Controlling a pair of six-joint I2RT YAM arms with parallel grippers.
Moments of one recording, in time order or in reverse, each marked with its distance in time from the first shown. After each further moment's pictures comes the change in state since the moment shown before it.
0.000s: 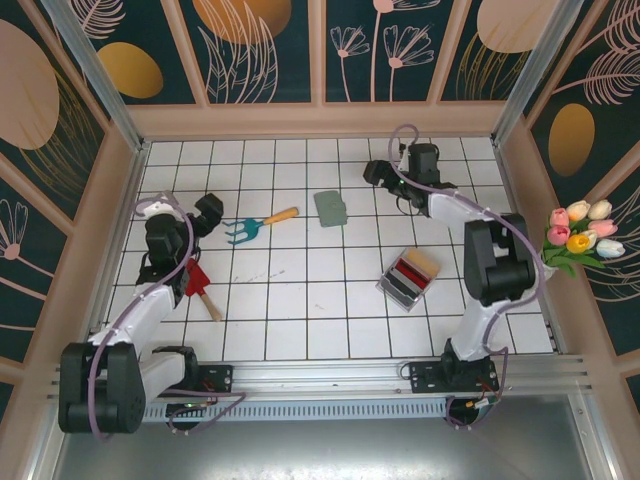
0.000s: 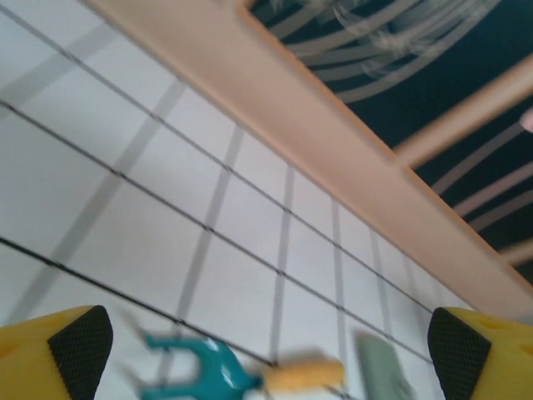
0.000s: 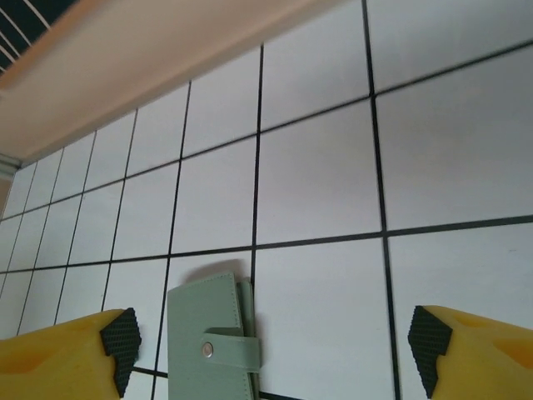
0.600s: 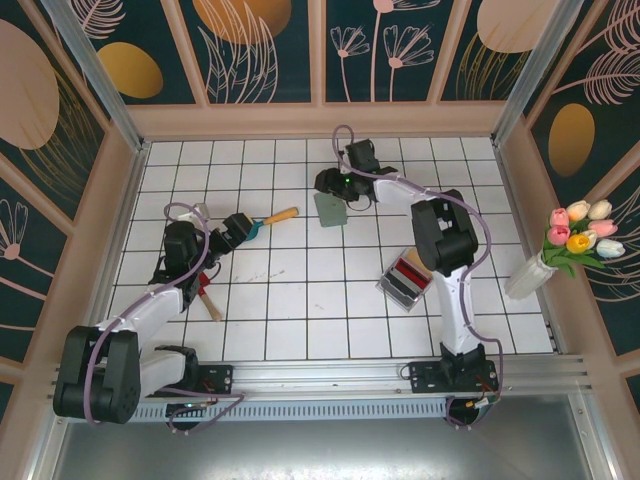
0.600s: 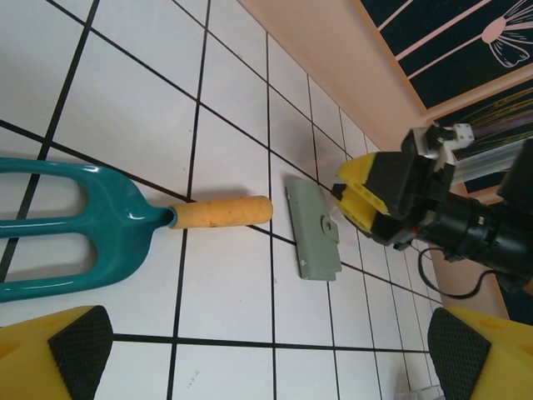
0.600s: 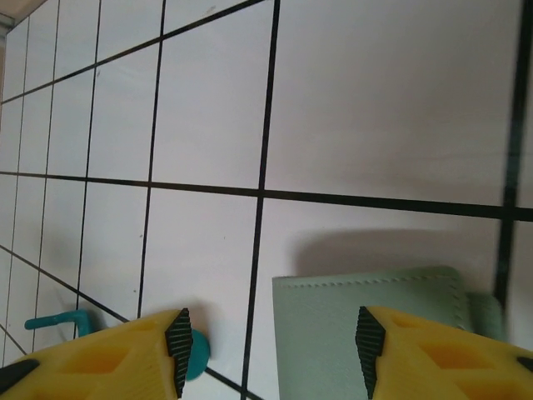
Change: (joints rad) left arm -0.108 0.046 -0.057 -0.005 0.223 -0.072; right arm 0.223 0.396 0.446 -0.218 -0.074 0.057
